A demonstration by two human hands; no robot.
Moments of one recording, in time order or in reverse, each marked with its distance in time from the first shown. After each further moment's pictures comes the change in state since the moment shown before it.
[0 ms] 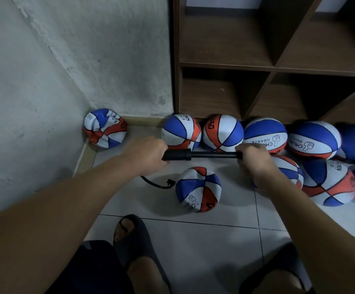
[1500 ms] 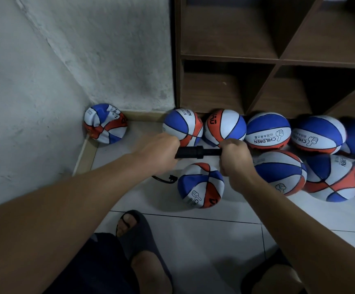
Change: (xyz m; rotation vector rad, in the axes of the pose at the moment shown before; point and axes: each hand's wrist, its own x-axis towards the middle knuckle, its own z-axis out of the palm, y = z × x) left_hand -0.001 0.029 -0.005 0.036 0.078 0.033; right_hand -0.022 0.000 0.058 0.085 0.019 -0.040
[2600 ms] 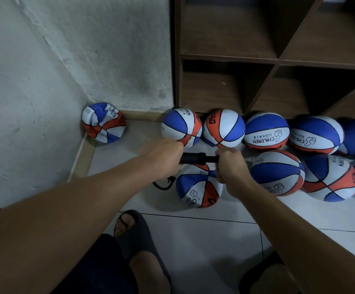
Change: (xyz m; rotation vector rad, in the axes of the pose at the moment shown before) left_hand 0.004 0.011 0.017 0.008 -0.049 0.006; right_hand -0.007 0.015 -0.002 0.029 -0.107 0.031
